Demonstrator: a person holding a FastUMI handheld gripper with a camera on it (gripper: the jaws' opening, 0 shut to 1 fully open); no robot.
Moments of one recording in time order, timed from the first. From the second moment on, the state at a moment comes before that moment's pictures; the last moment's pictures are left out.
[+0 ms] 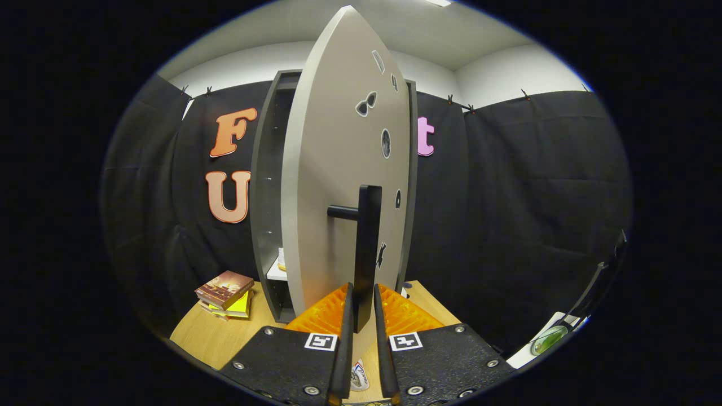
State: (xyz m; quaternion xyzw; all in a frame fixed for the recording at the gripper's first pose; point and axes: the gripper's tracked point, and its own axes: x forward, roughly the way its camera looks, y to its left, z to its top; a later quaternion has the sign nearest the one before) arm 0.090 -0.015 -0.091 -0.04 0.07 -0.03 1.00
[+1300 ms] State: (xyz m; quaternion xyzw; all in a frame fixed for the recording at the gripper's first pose) arm 0.019 -0.081 -0.125 -0.05 0.08 -0.20 0.97
